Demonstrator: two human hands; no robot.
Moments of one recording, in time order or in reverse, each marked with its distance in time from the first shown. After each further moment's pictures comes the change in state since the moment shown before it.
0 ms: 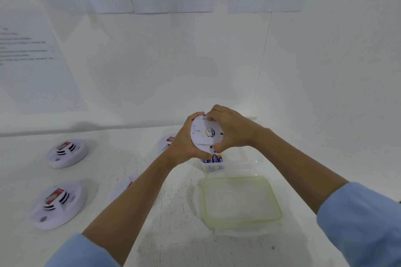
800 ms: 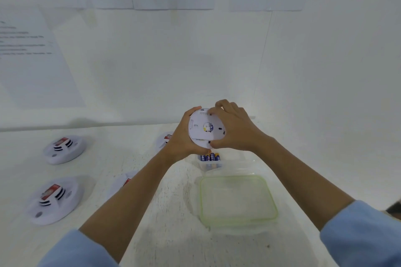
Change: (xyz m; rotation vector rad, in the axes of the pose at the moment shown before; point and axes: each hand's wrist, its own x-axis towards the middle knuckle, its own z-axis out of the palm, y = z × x) left_hand 0.002 0.004 0.004 0.019 0.047 0.054; right_hand -0.015 0.001 0.005 0.016 0.138 0.108
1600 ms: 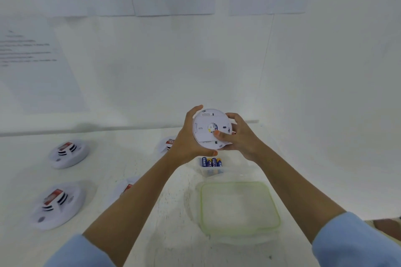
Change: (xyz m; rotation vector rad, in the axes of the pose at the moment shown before) left_hand 0.010 0.000 0.005 0.060 0.070 -0.033; right_hand -0.002 0.022 0.028 1.303 -0.002 0.467
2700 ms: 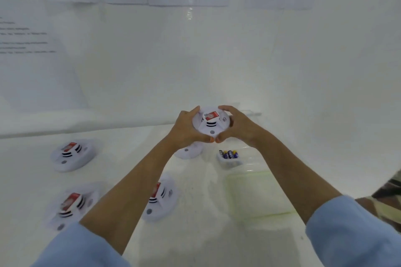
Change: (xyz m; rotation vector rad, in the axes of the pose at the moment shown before) left_hand 0.004 -0.013 -0.069 0.260 -0.111 -0.265; right_hand 0.017 -0.009 0.054 -0.301 0.015 0.041
